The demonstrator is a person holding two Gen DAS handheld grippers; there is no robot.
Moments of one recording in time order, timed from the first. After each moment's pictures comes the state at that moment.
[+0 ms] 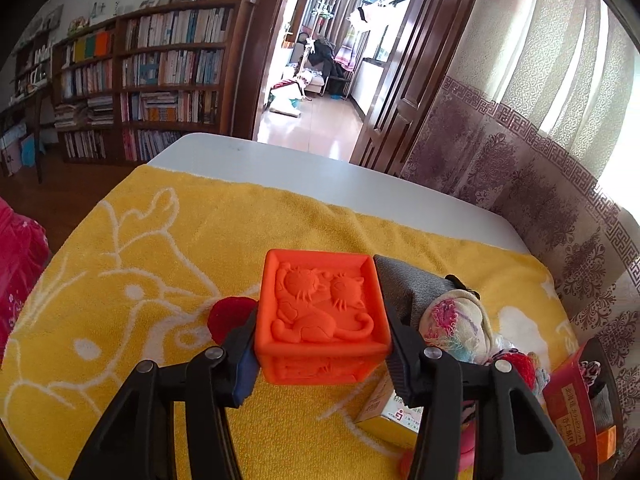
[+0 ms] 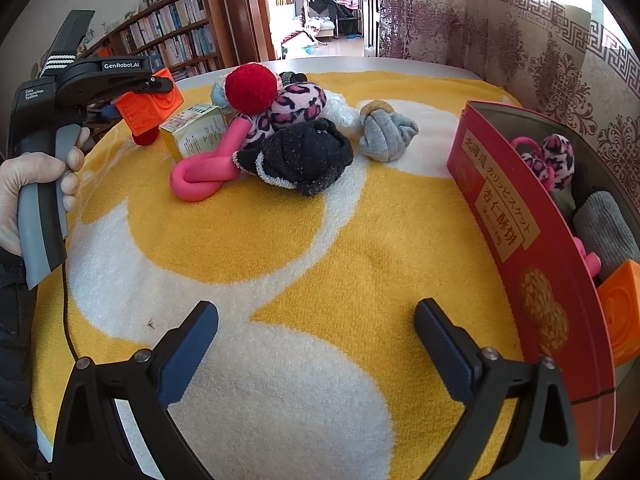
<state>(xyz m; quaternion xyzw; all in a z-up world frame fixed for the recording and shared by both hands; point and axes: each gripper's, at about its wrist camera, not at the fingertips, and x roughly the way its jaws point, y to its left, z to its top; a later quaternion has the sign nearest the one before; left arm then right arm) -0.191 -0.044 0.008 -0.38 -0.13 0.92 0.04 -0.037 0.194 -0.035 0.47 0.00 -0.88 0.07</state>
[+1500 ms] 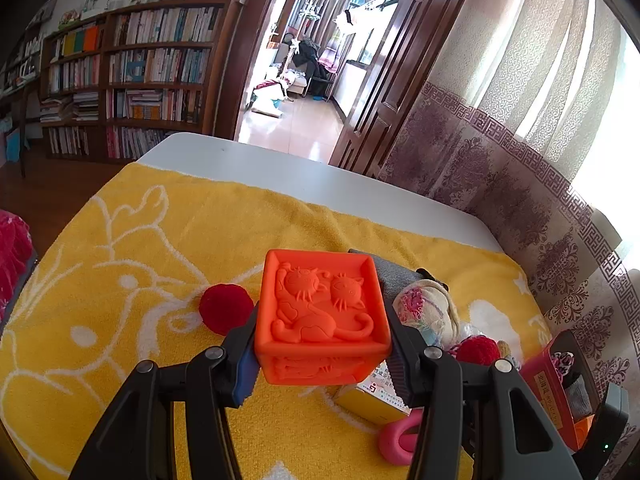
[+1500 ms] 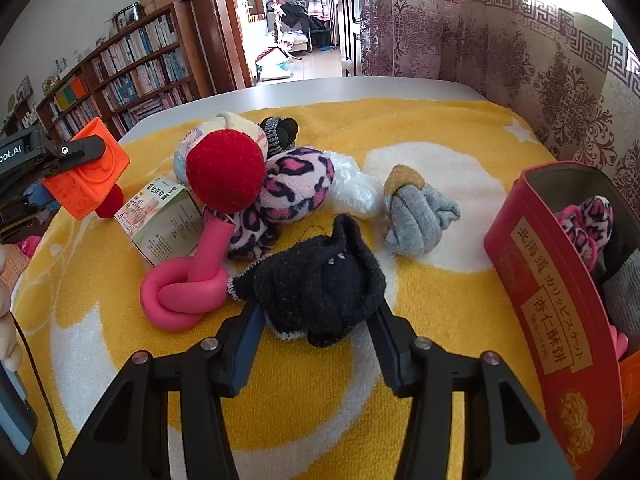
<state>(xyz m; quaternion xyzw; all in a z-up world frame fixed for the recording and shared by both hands) -0.173 -0.045 0.014 -0.37 -0.15 0.91 0.08 -0.108 0.173 -0.029 0.44 -0.03 -0.90 0.03</state>
